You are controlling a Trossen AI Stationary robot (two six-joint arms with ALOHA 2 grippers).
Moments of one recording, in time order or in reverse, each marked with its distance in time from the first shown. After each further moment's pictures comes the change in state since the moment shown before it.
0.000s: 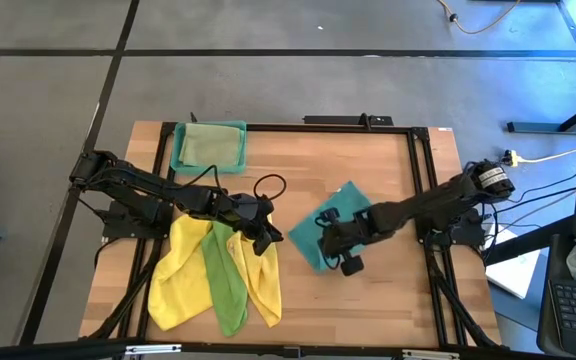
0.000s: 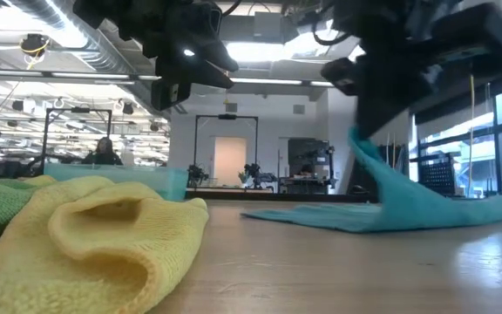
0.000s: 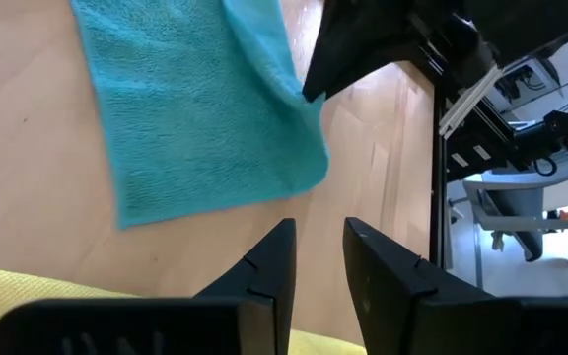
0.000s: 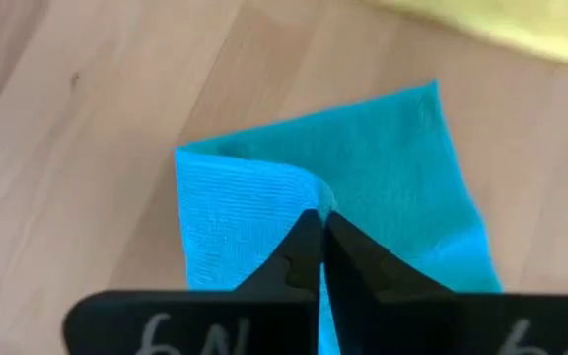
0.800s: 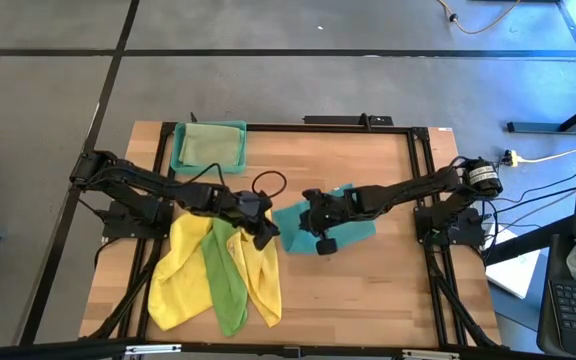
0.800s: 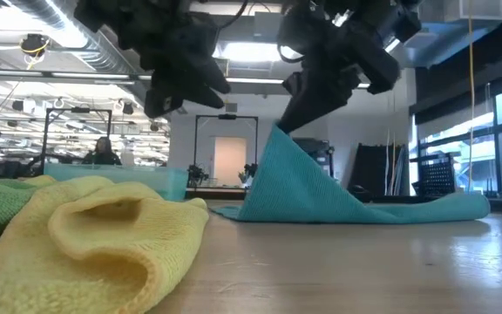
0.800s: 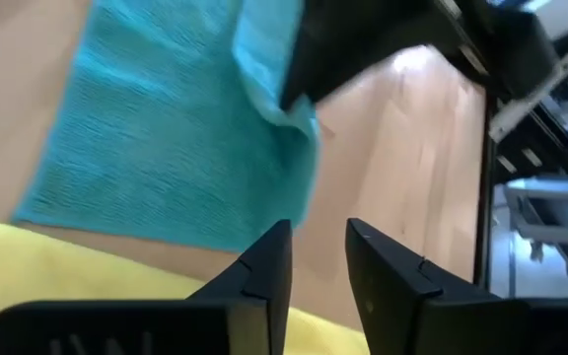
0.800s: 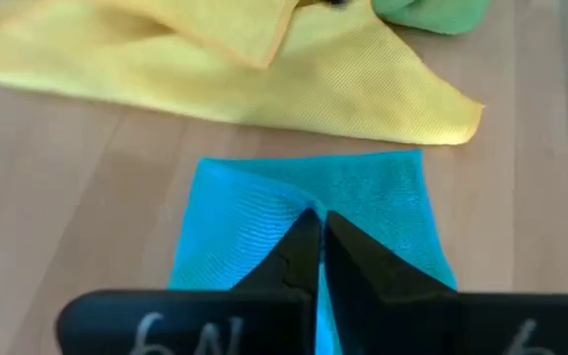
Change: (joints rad) left arm 0.040 0.000 0.000 -0.084 -0.029 -0.001; right arm -0.187 0.066 0.001 0.307 -0.079 -0.007
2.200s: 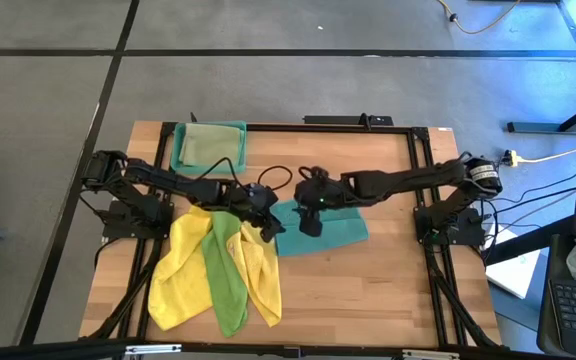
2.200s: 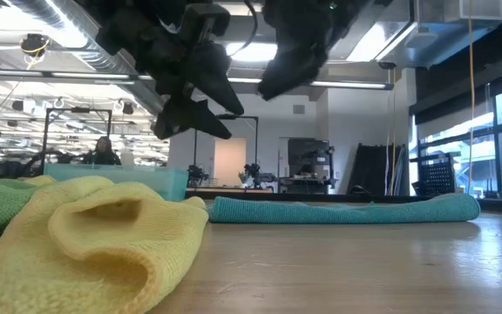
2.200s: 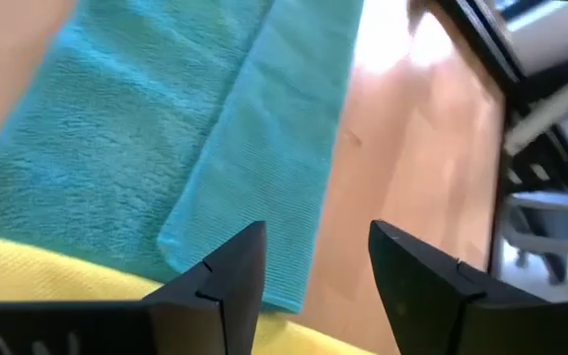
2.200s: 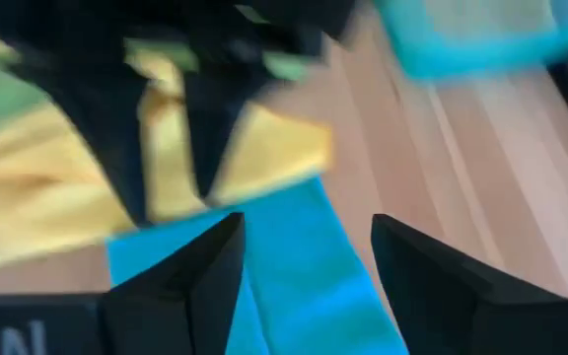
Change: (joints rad) left arm 0.088 0.090 0.000 0.059 0.112 -0.011; right arm -0.050 -0.004 0.236 -0.257 0.188 0.320
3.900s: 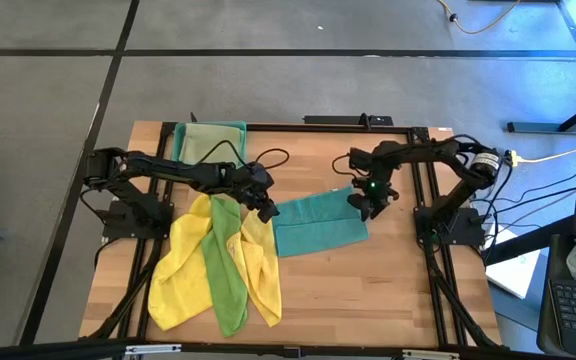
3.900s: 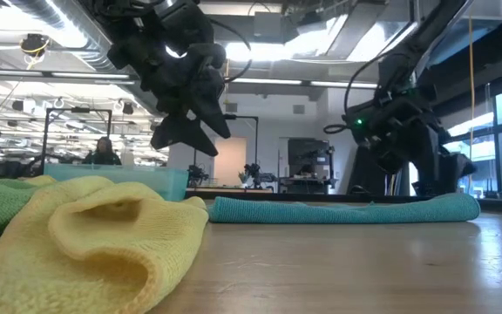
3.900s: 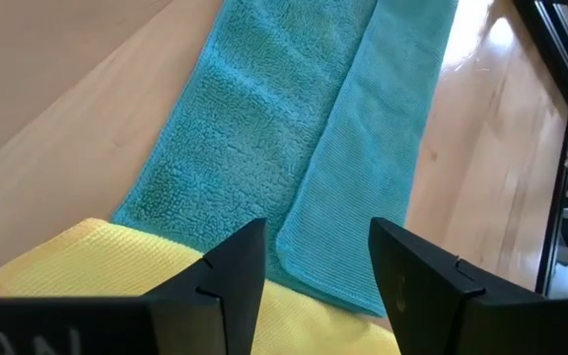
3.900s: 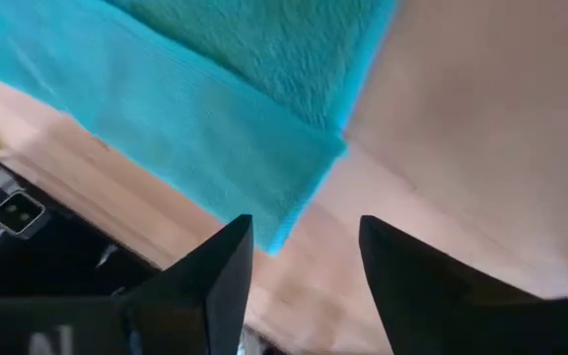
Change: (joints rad) left arm 0.181 -0.004 0.000 -0.123 0.088 0.083; right arm -0.605 -0.006 -0.481 -0.491 -0.867 0.250
